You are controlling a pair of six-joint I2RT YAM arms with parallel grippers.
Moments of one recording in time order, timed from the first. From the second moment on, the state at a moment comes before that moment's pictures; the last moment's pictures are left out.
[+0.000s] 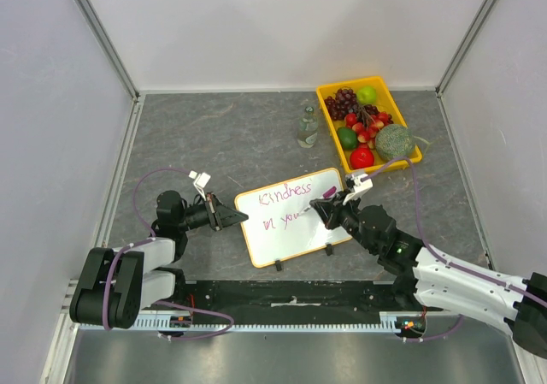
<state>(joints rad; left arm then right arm) -0.11 1.18 0.11 0.81 1.04 -0.70 0.93 0.79 0.34 0.28 0.31 0.45</state>
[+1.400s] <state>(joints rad) -0.11 1.18 0.11 0.81 1.04 -0.70 0.92 0.80 0.37 0.26 0.32 0.43</state>
